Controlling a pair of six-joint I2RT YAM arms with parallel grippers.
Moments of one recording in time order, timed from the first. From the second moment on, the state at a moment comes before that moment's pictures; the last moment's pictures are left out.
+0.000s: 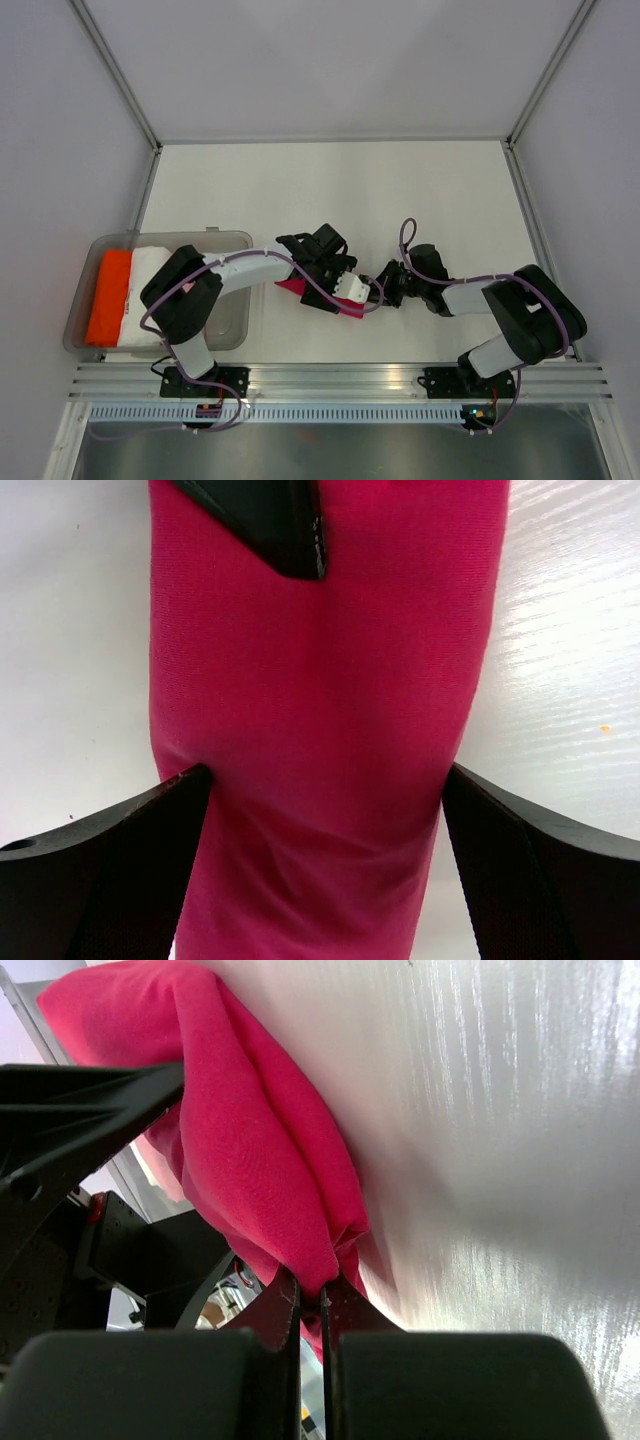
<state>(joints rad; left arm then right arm) -0.86 1.73 1.07 -0.51 0.27 1.07 0.44 1.51 0.35 0.45 -0.60 1.14</state>
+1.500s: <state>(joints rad) -0.73 1.81 1.17 -0.54 0.23 0.61 0.24 1.22 0.46 -0.14 -0.53 0.79</state>
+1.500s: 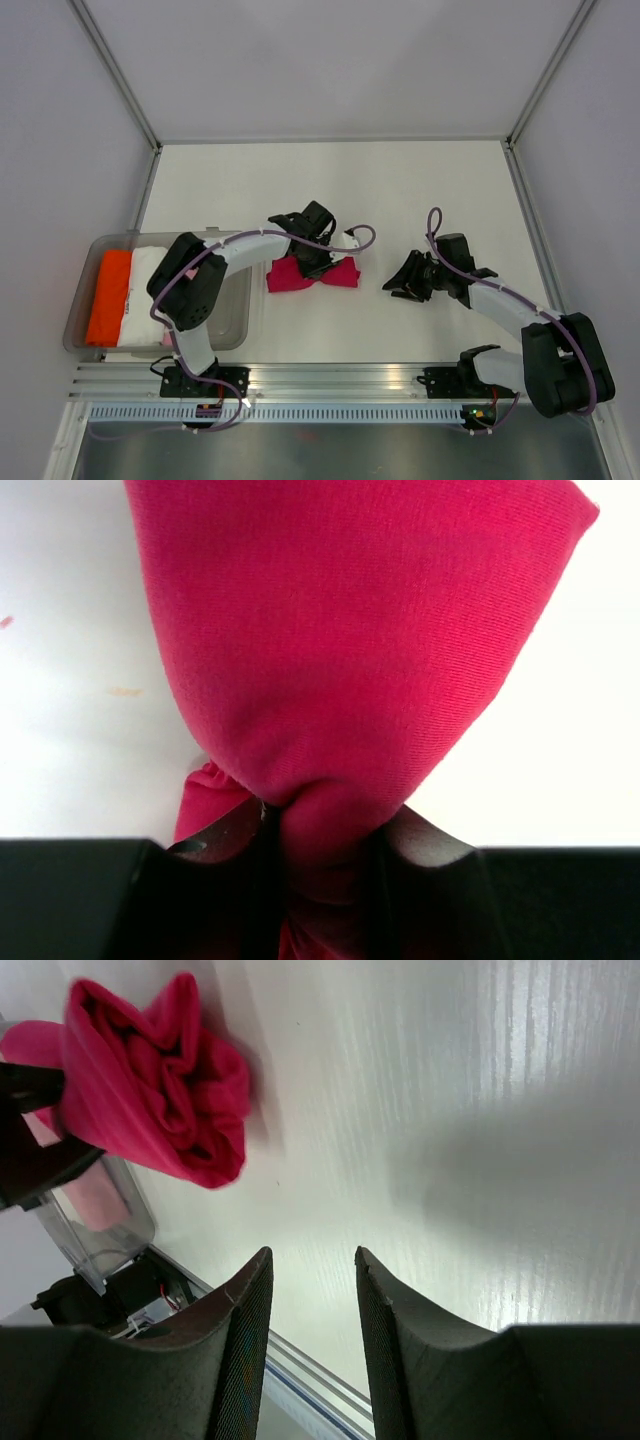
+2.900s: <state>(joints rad) -0.07 1.33 1.51 -0.94 0.09 0.22 0.24 1.38 0.55 -0.13 -0.54 0.71</state>
